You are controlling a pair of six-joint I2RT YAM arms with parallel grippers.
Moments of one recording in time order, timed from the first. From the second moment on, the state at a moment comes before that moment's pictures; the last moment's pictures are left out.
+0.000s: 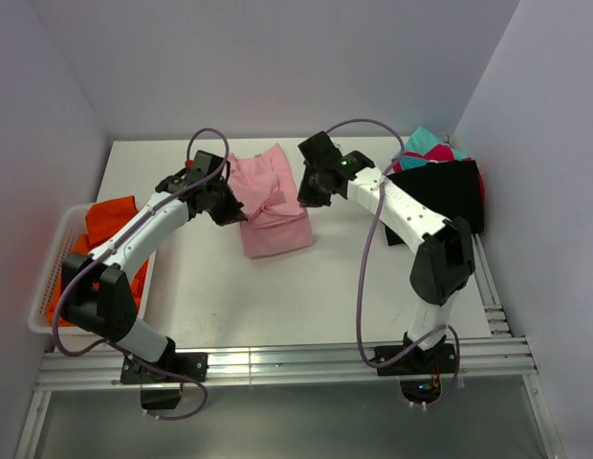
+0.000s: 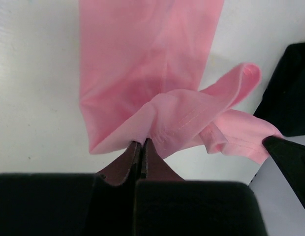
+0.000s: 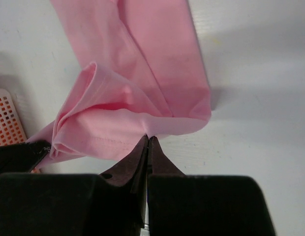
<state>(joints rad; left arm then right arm) -0.42 1.52 1.27 -0.70 0.07 -0.94 0.60 1.75 1.61 -0.83 0.09 0.80</state>
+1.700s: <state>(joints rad) -0.51 1.48 0.89 -0.53 -0.06 -1.20 0.46 1.77 1.22 -0.49 -0.05 0.80</state>
